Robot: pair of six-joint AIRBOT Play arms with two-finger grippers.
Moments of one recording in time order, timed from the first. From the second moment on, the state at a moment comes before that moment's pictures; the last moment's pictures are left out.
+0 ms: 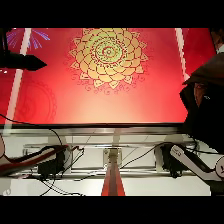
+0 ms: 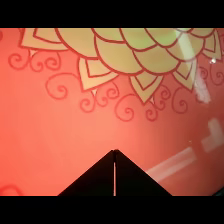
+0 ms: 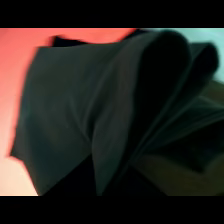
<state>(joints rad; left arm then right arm) 0.34 -1.32 1.37 0.88 -1.36 -0.85 -0.59 -1.07 1.85 -1.77 1.67 1.78</state>
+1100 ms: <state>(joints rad) 0.34 -1.32 1.37 0.88 -1.36 -0.85 -0.30 -1.02 1.81 -1.48 1.74 1.48</state>
